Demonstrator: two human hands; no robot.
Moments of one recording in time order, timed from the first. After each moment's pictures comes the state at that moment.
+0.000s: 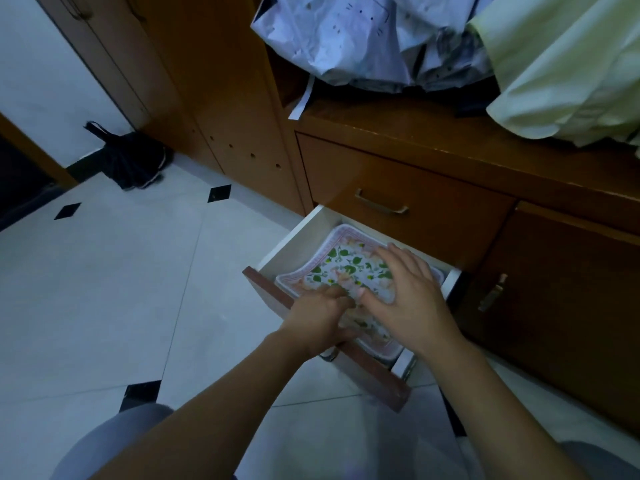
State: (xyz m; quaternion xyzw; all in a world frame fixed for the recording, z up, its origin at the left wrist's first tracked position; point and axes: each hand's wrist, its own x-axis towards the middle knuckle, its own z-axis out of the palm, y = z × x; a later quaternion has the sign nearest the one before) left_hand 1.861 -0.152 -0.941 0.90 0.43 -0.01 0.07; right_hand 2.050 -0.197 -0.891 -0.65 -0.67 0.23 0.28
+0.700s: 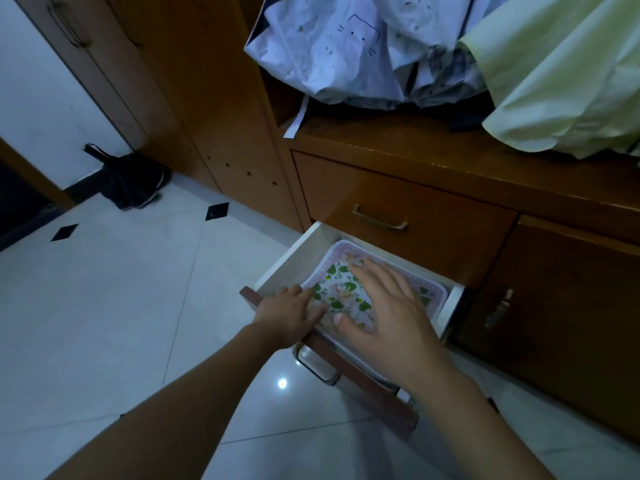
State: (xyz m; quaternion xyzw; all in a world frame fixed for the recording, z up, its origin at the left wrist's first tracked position) left_hand 1.820 -0.100 -0.947 0.82 0.56 -0.14 0.06; right_hand 2.025 -0.200 -0.881 -0.61 -0.70 0.24 0.29
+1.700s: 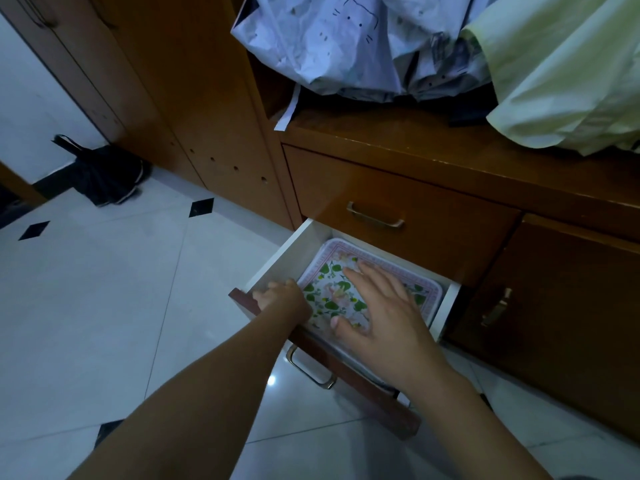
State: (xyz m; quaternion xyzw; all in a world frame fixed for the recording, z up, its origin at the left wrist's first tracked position) left_hand 1.858 -0.064 -0.961 0.65 0.72 -0.23 0.10; right_hand 2.020 -0.193 -0.891 -0.63 -0.69 0.24 0.26
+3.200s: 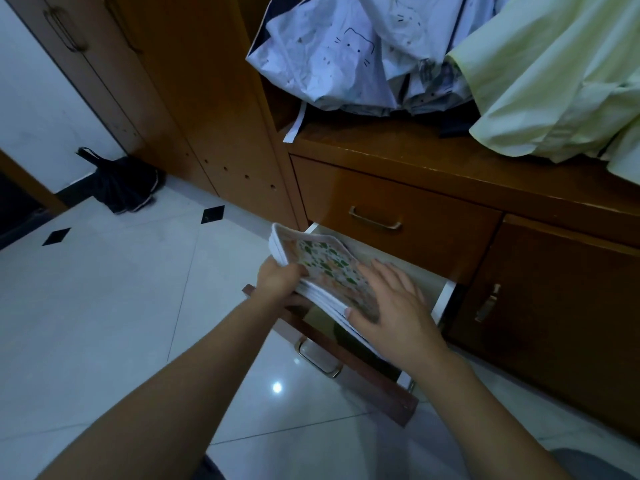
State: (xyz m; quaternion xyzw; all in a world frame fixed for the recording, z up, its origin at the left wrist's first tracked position) left_hand 1.849 -0.094 -0.881 0.40 0.71 0.34 0.47; right_hand 2.034 -0.198 -0.887 -0.64 -0.70 0.21 0.24
